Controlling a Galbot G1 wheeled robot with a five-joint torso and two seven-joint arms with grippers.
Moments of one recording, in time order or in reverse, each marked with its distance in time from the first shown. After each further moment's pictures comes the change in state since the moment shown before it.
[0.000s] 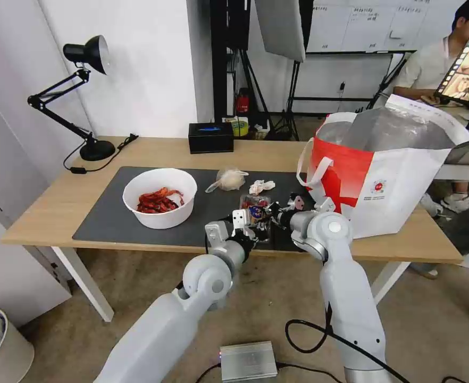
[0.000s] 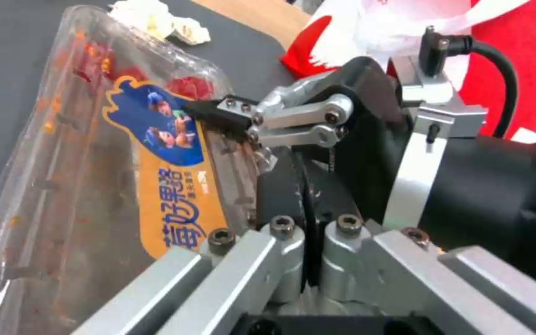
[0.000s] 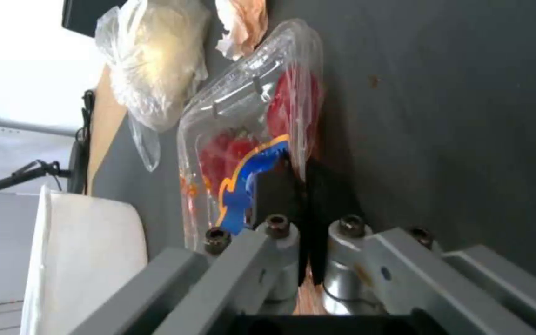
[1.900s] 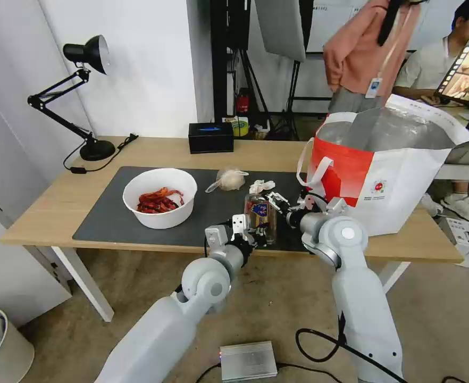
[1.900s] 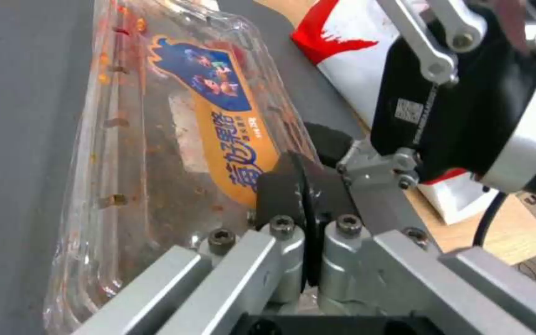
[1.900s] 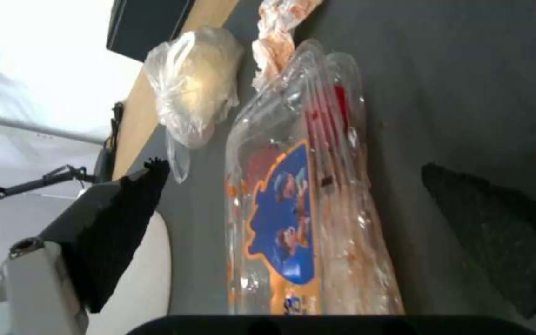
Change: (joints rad) left arm 0.019 0.009 -0.005 0.002 -0.001 0.022 0.006; right arm -0.024 -0.050 0.008 0.069 0.003 0.022 -0.062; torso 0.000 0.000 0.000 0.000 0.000
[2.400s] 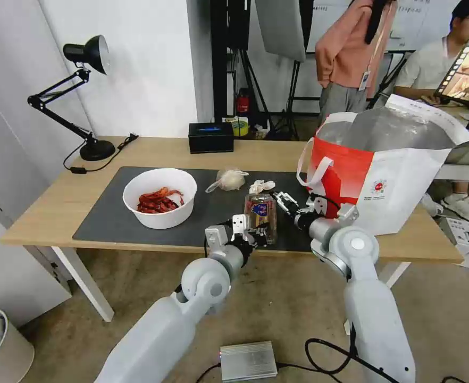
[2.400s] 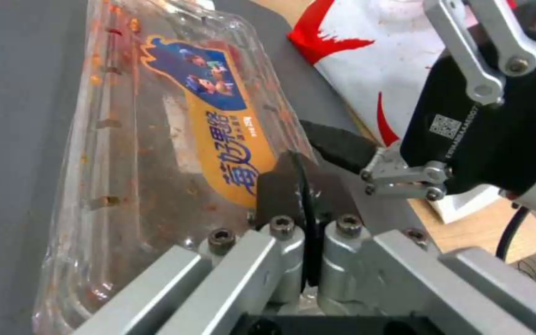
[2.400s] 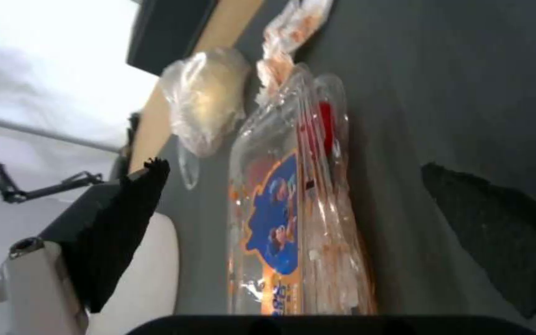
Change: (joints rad) left arm -0.003 0.000 0.004 0.002 0.005 0.000 0.004; right arm -0.051 -0.030 0.021 0.048 -0.003 0.013 -0.051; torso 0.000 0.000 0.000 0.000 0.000
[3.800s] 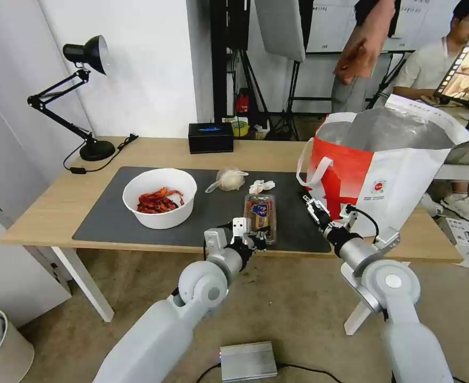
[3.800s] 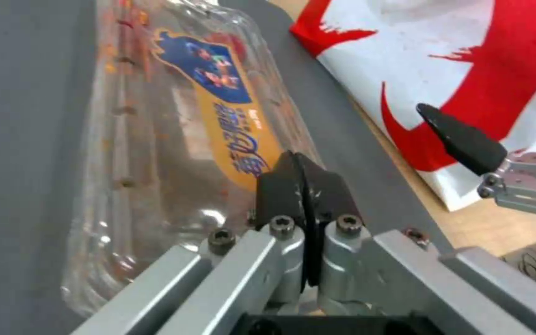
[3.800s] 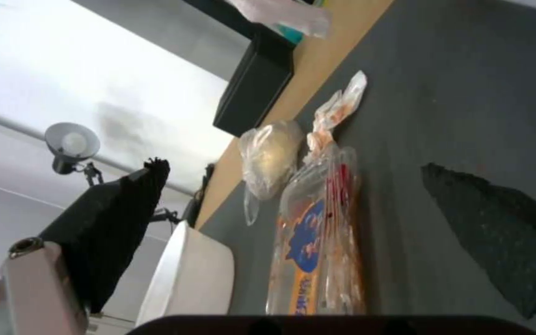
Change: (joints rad) left arm 0.017 0.019 -0.008 -0.013 0.013 0.006 0.015; right arm -0.248 -0.106 0.111 0.149 -0.040 0.159 -0.407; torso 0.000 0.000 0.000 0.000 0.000
